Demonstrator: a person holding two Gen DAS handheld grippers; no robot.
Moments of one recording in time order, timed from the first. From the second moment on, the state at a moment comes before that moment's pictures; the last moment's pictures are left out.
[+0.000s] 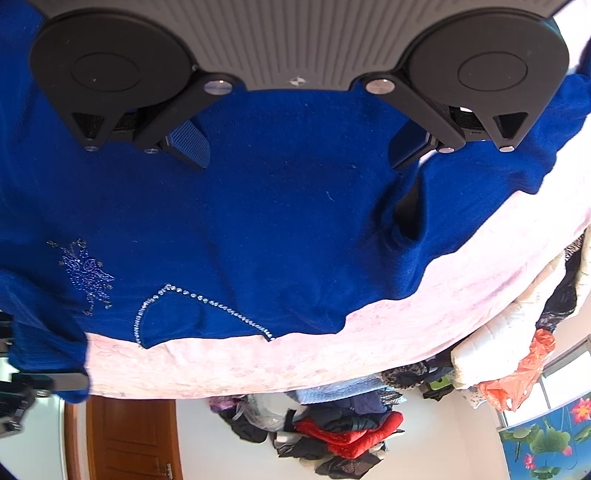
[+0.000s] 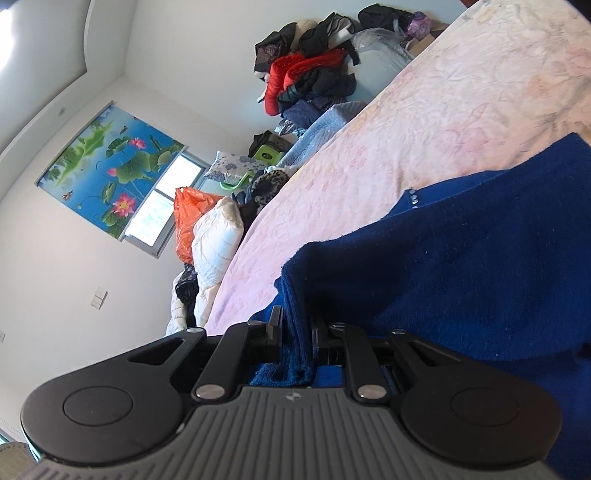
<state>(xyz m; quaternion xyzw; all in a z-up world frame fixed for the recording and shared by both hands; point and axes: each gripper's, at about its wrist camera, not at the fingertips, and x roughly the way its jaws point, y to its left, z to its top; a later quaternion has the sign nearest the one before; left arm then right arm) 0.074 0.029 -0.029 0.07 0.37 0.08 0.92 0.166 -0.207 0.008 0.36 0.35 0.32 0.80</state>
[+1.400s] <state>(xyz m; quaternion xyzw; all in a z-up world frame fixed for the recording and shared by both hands) 0.066 0.059 -0.027 0.02 0.37 0.08 0.92 0.211 -0.107 -0.006 0.31 0.42 0.36 0.78</state>
